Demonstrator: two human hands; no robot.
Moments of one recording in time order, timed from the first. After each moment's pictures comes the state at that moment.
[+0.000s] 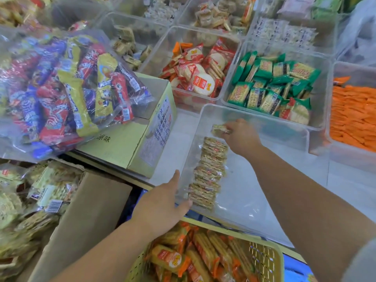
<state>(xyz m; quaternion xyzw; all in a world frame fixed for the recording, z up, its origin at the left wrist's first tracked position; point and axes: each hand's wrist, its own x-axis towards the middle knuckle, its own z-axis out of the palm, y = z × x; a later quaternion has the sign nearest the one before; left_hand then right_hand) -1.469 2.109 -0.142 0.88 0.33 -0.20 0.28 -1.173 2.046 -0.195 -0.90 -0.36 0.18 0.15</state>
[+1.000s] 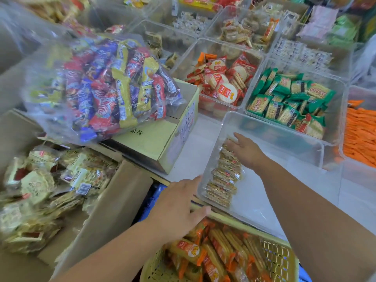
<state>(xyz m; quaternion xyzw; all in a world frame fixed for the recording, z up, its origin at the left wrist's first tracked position) -1.507 2.104 -0.107 0.89 0.28 -0.14 0.34 -1.226 2.049 -0.177 -0.87 -0.29 0.34 0.22</state>
